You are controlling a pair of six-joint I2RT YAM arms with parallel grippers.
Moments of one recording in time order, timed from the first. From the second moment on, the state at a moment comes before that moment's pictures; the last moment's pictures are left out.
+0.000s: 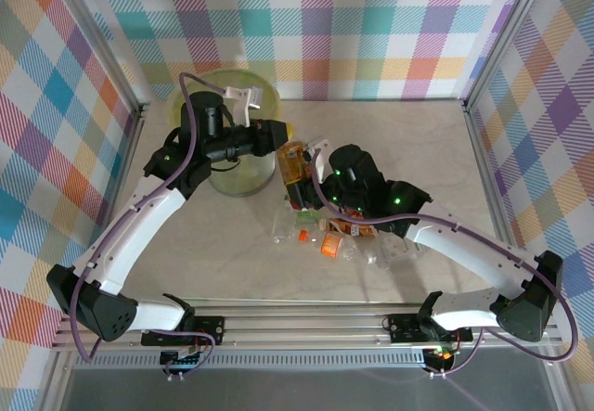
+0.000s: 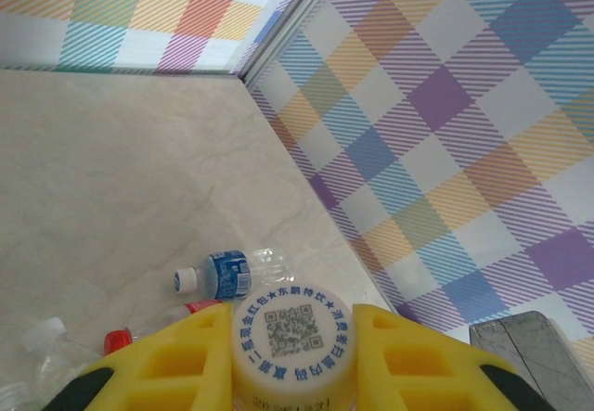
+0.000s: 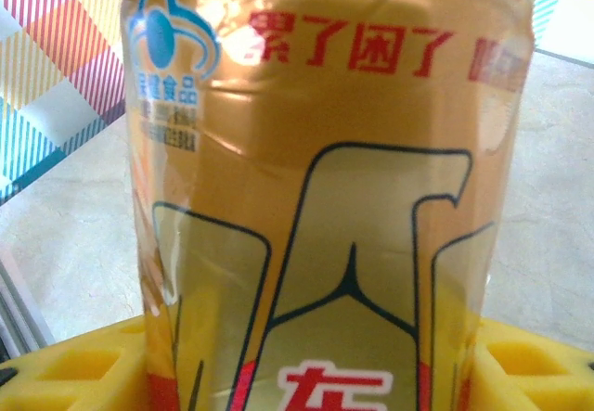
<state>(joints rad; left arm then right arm) -0.50 1.33 1.45 -0.43 0.47 -0.52 0.92 1.27 1.24 -0.46 0.05 0.22</state>
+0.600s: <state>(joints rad) -0.46 1.34 1.65 -0.43 0.13 -0.36 0.92 1.24 1.28 -0.54 0.10 0.27</state>
